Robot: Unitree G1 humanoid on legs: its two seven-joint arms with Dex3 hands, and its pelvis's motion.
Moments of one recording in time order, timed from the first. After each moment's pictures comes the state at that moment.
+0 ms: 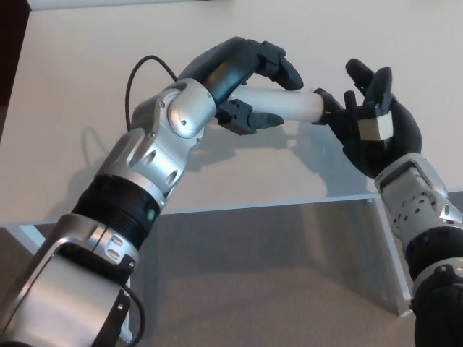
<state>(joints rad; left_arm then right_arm) -0.89 0.13 -0.34 0.73 0.42 0.03 -0.18 -0.81 -0.03 -0.49 1.08 0.45 0.02 0.30</state>
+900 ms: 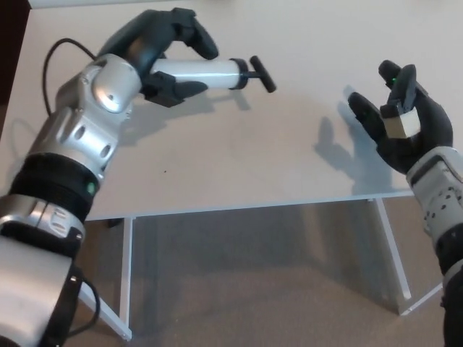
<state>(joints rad) -0.94 0.32 -0.25 0.86 0.40 0.00 -0.15 -0.80 -0.16 -0.38 1.10 0.37 0.00 0.25</state>
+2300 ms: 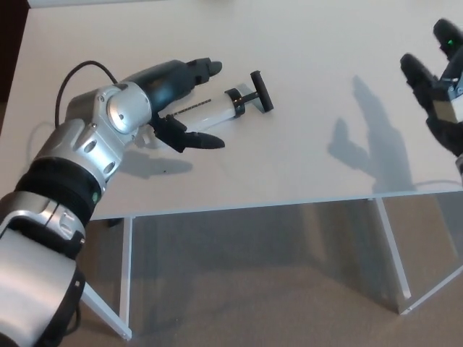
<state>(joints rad) -0.96 0.33 -0.43 0.98 0.43 -0.09 -0.33 -0.70 -0.23 -0.39 0.81 0.38 -0.02 0.33</state>
